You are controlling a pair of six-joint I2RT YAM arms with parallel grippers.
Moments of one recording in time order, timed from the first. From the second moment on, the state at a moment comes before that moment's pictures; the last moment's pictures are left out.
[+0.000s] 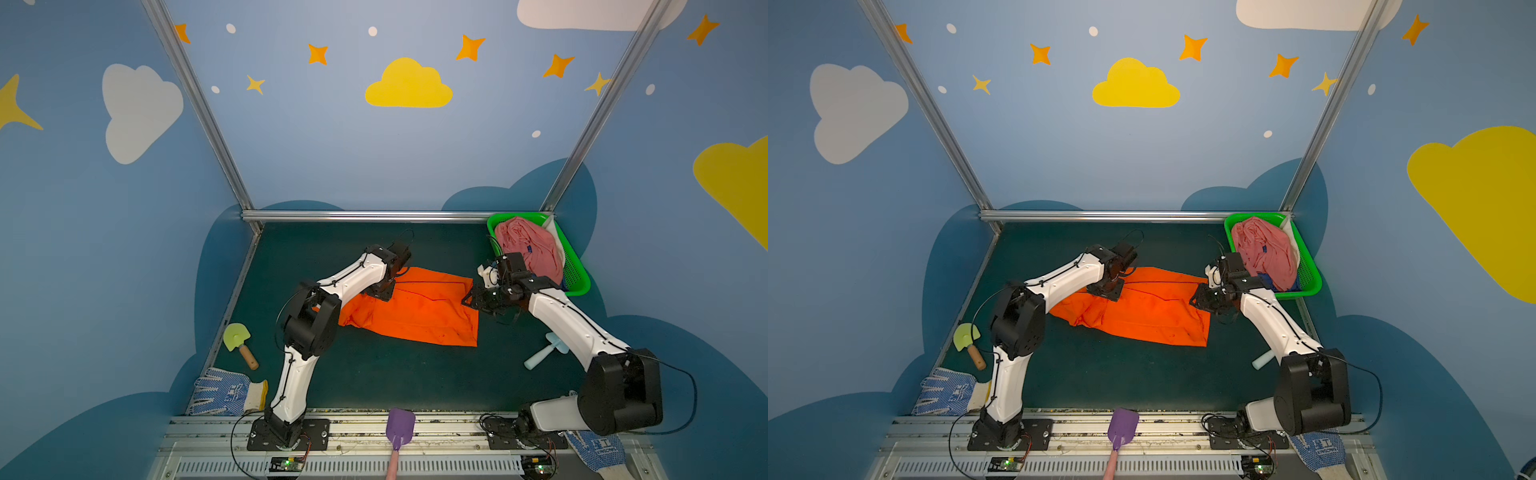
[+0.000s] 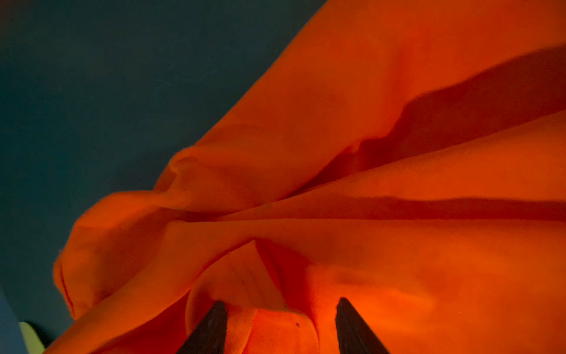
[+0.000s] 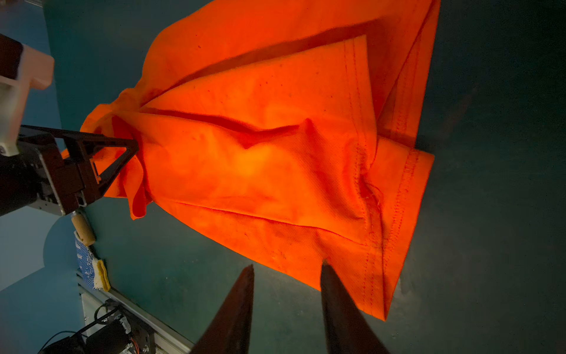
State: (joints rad) left arm -0.60 2.14 1.79 -1.10 -0.37 -0.38; right arm 0.23 1.41 1.02 -0.70 -0.38 0.38
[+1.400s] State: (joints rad) left arm -0.39 1.44 1.46 -1.01 -0.36 -0.42; right arm 0.23 1.38 0.91 -0.69 -0.41 0.41
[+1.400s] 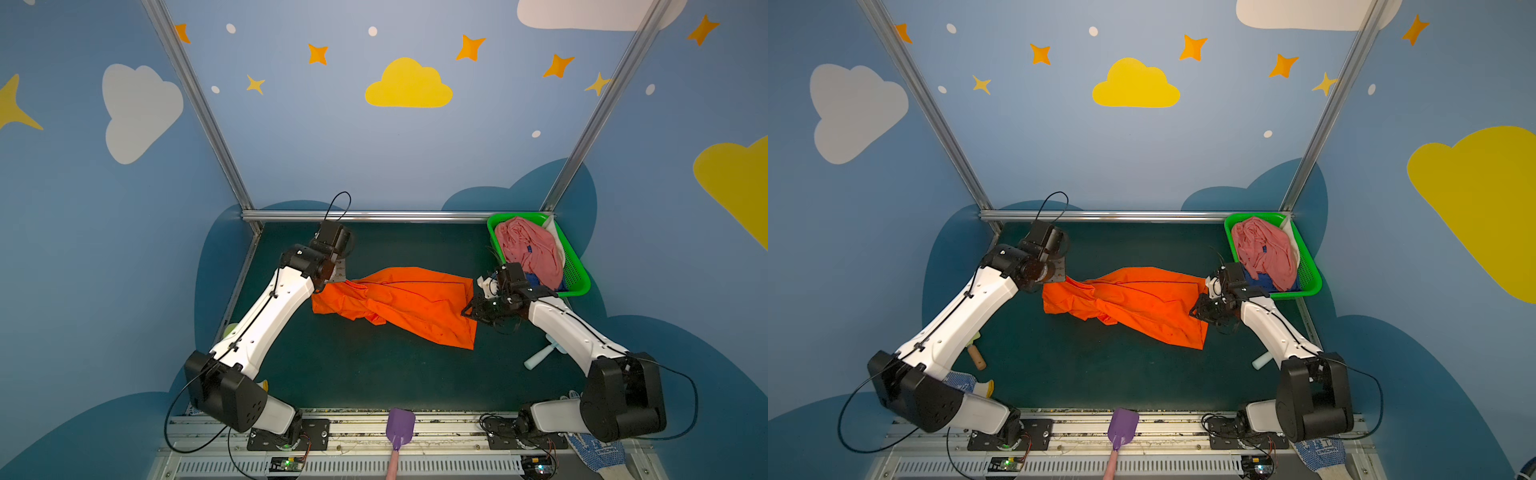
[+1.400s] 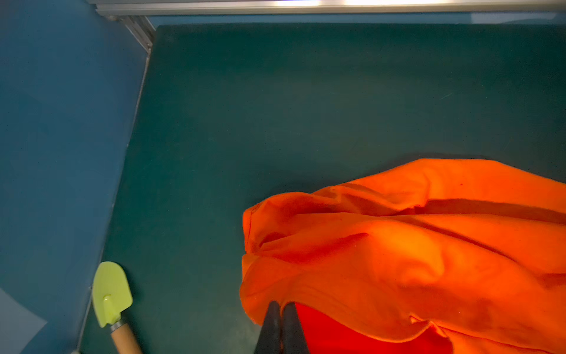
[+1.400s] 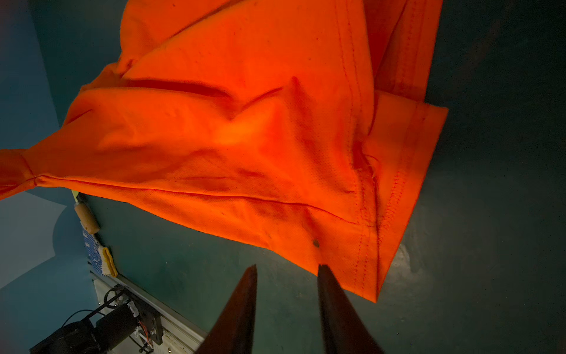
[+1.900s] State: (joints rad) left arm -0.36 1.25 1.21 -0.88 -0.32 -0.50; right arm 0.23 1.44 0.87 -0.71 -0.33 0.41
